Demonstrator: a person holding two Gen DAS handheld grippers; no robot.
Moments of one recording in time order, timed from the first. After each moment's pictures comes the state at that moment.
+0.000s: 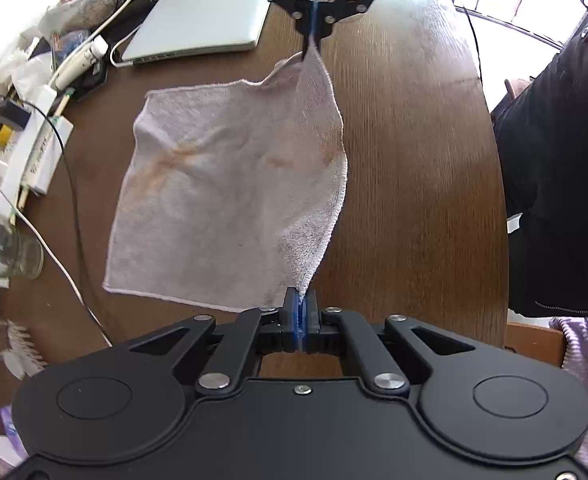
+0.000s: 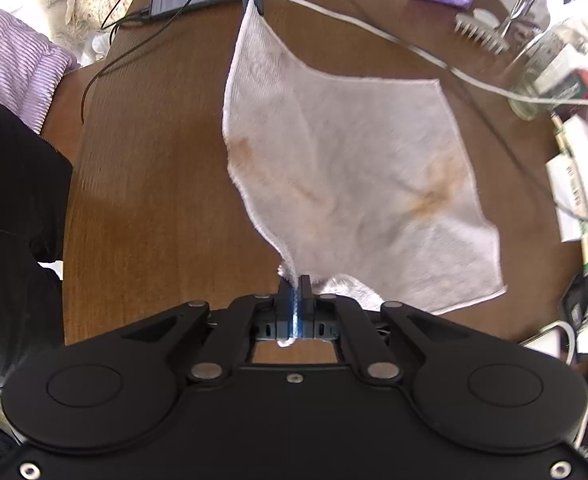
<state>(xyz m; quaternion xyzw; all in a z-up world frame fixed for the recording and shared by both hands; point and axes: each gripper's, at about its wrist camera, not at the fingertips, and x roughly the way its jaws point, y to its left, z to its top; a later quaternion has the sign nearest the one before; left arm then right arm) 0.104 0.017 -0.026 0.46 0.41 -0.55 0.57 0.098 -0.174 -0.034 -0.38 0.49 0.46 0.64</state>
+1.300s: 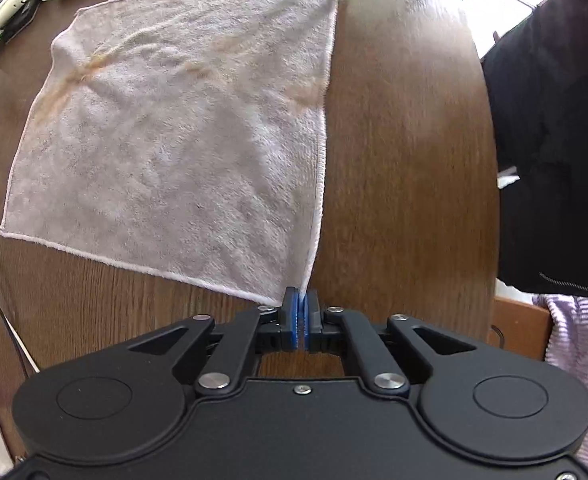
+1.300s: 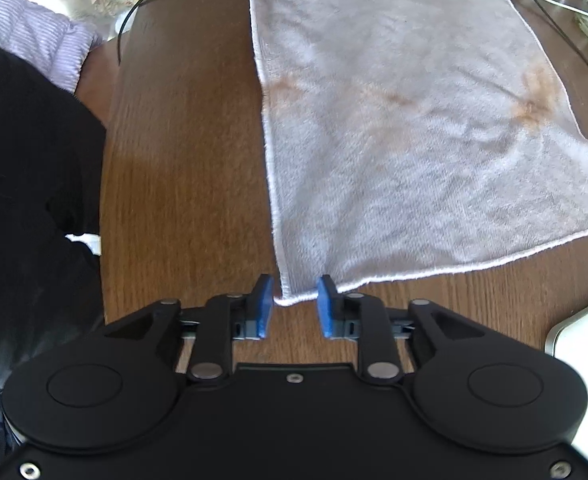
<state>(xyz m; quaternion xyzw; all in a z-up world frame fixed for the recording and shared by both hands) 0.090 0.030 -0.114 0.48 0.46 -0.54 0.51 0.041 -0.196 -0.094 -0.35 0.55 0.47 0.60</state>
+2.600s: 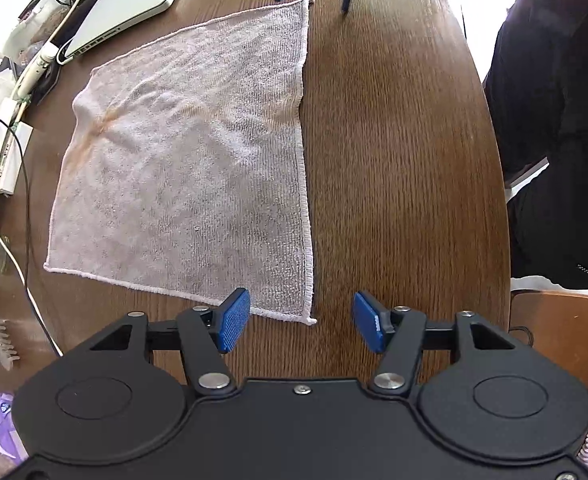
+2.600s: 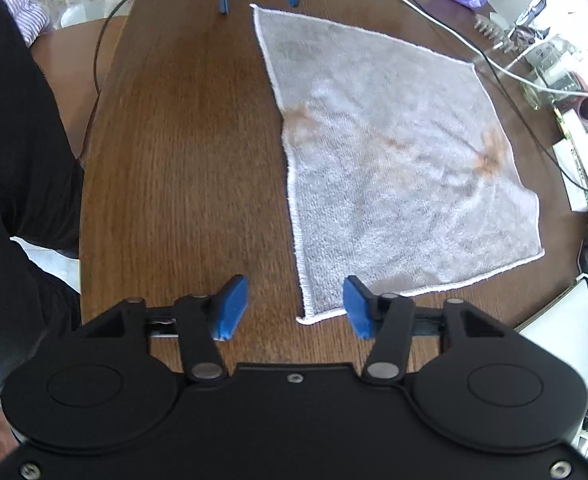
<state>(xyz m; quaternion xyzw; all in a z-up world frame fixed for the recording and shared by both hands) 0.040 0.036 -0.124 0.53 0.36 -0.52 0.57 -0.038 -0.175 -0.094 -0.42 0.43 0.40 0.69</state>
